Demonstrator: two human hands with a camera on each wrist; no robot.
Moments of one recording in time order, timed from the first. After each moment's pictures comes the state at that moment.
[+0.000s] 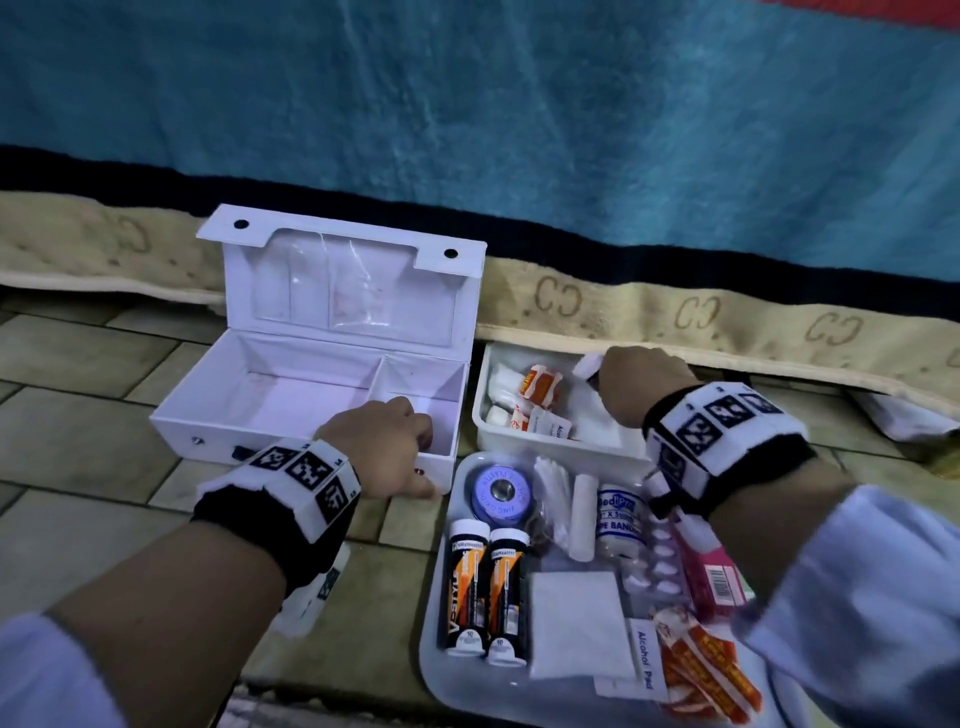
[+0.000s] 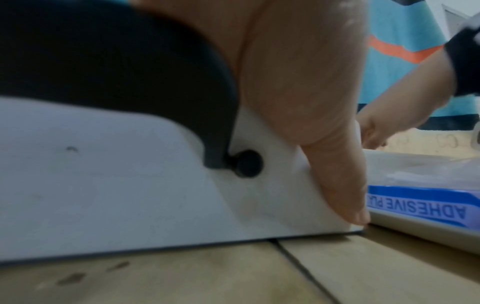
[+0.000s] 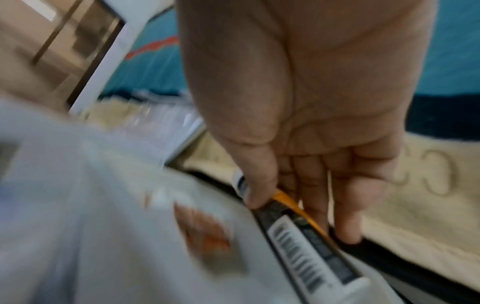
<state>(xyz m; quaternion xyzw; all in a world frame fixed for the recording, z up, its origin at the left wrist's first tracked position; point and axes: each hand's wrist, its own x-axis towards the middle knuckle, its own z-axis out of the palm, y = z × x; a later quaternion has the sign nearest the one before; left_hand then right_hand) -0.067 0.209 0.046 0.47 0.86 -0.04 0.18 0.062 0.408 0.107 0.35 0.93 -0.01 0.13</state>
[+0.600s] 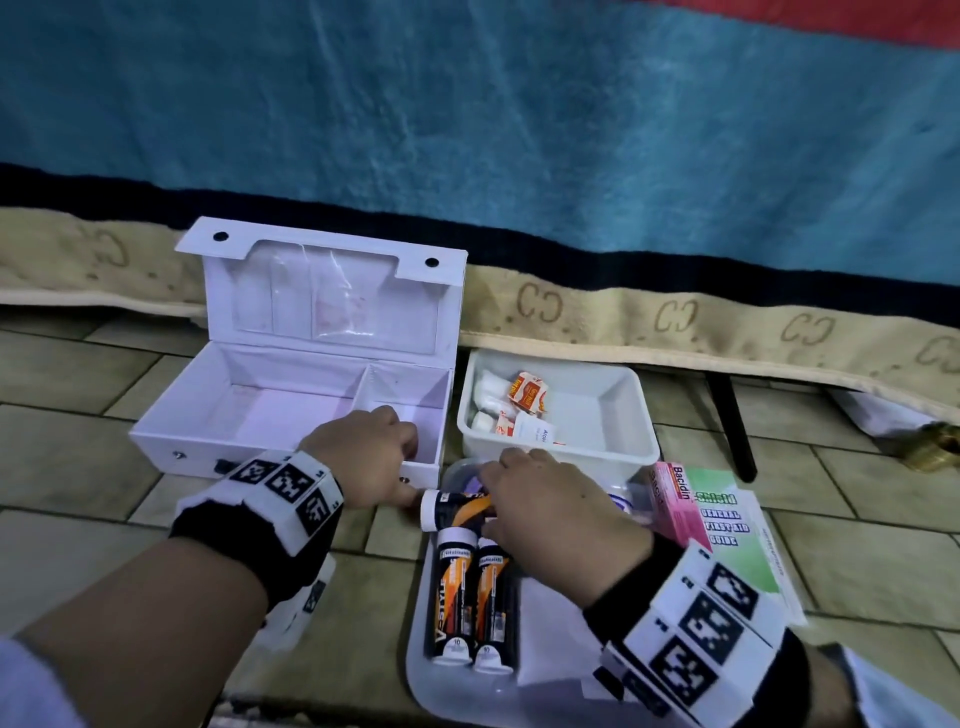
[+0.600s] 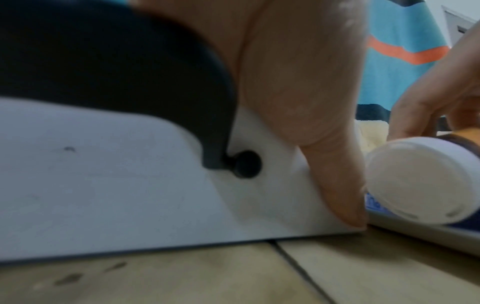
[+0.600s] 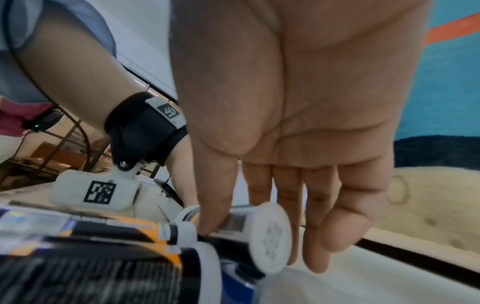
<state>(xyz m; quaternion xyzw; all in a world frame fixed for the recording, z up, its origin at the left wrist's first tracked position) -0.067 0.210 0.046 0.48 0.86 -0.04 0.17 0.097 0.305 0.078 0.14 0.98 -0.03 0.10</state>
